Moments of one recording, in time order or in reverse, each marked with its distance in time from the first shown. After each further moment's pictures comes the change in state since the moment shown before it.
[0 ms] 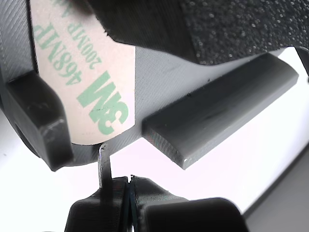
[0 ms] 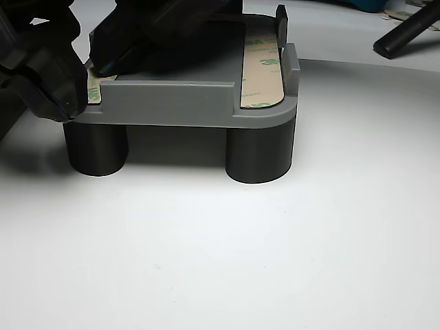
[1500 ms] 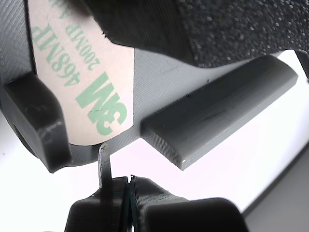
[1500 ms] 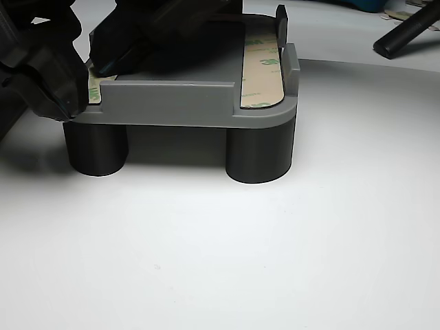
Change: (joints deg) arm 0.2 -0.5 -0.6 0.4 0.4 0.0
